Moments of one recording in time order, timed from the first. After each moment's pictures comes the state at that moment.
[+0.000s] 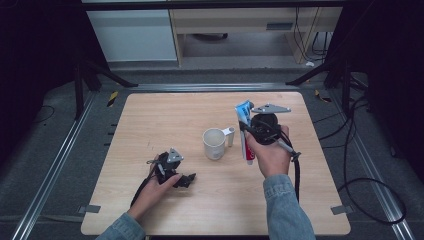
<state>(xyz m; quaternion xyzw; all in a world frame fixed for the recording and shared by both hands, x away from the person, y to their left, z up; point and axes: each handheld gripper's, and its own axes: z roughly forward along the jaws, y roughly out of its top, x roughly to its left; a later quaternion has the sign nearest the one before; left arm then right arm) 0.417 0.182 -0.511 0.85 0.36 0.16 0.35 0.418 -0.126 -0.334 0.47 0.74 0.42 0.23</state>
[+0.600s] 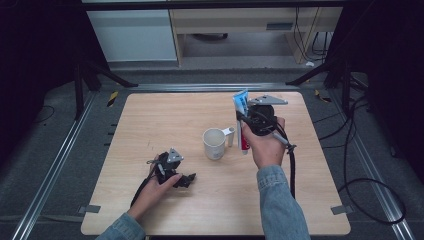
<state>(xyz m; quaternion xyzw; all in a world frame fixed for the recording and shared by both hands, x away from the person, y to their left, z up) 0.417 0.182 -0.511 0.85 0.36 0.16 0.35 0.434 -0.117 -0.323 0.47 0.72 0.45 0.25</state>
